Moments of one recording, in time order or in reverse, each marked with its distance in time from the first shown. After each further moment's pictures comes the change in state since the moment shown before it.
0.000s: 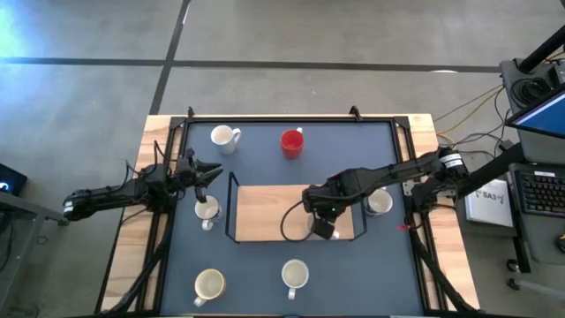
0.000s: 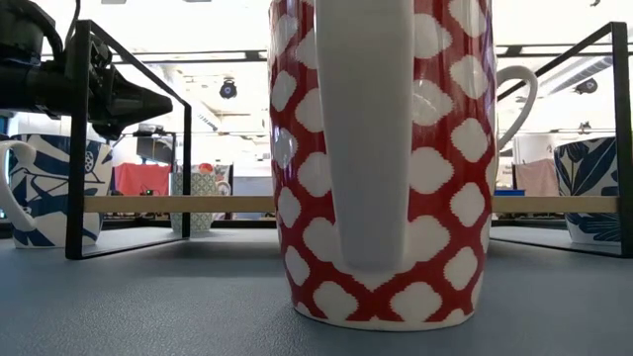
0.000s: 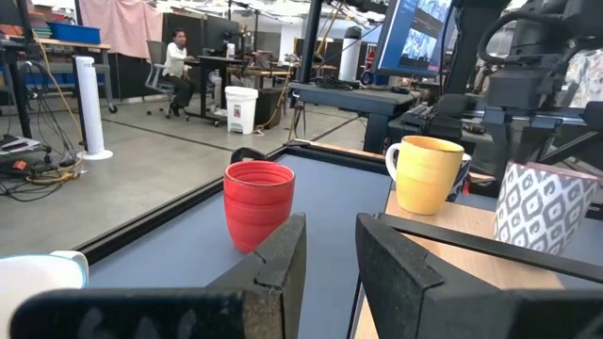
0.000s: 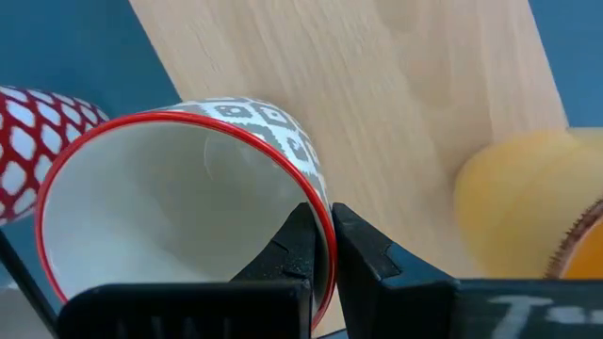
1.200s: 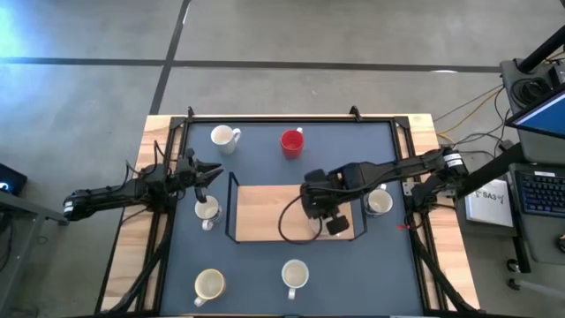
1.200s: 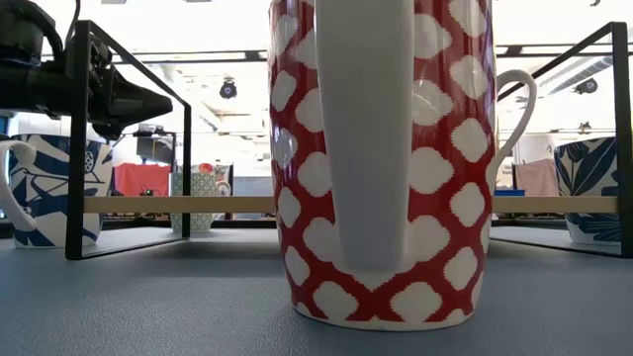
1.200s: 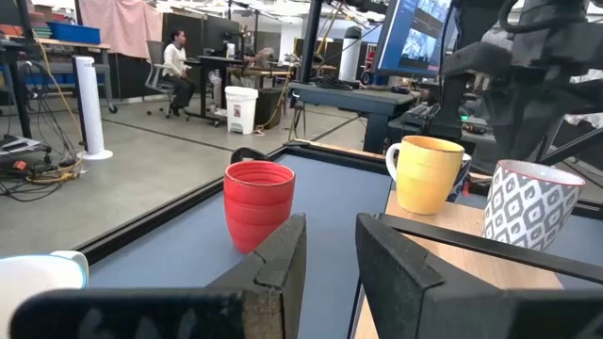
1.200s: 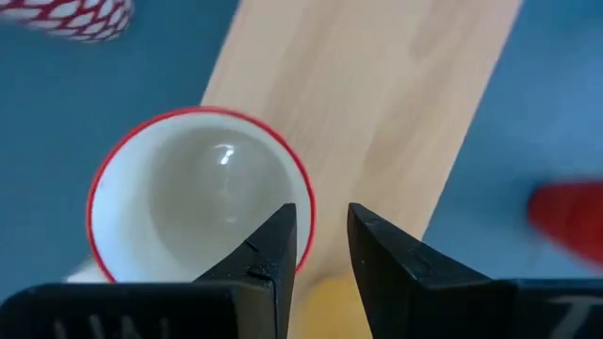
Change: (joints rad) left arm 0.000 0.000 0.000 0.000 0.000 0.000; right arm -0.002 0.002 0.119 0.007 0.072 -0.920
